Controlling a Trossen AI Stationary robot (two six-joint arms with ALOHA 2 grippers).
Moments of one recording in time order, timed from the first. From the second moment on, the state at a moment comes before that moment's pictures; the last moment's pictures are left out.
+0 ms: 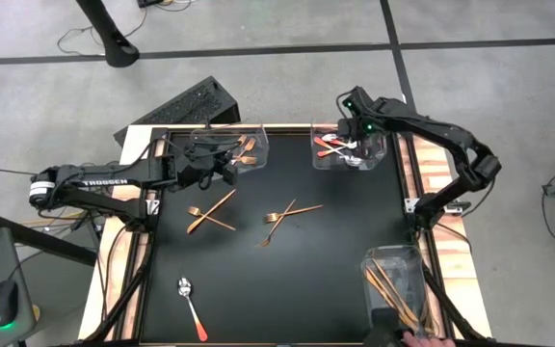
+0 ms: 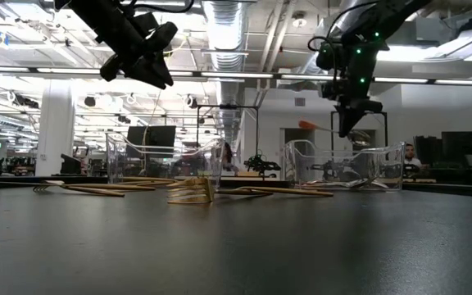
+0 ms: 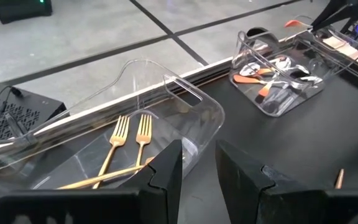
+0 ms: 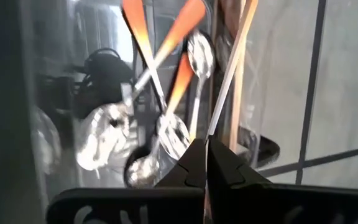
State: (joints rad) left arm 0.22 1.09 0.82 -0.35 -0.58 -0.54; right arm -0.80 1.51 1.20 -0.82 0.16 -0.89
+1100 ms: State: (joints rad) left arm 0.08 1.09 0.81 -0.62 -0.37 -0.76; right arm -0.69 1.48 1.20 -0.56 -0.42 0.09
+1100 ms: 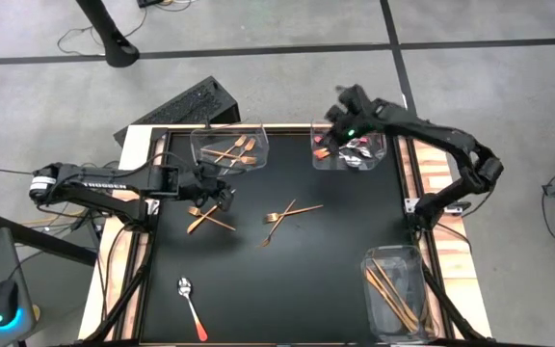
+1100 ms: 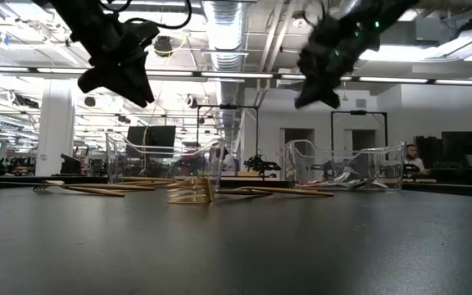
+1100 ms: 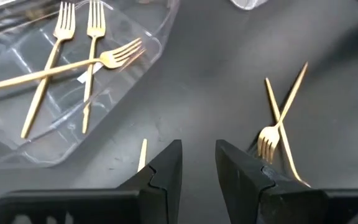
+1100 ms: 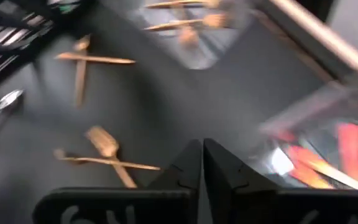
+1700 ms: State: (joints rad) left arm 0.00 1.09 0.81 -0.62 -0.29 -0.67; right arm -0.07 1.42 1.20 -0.22 -0.11 0.46
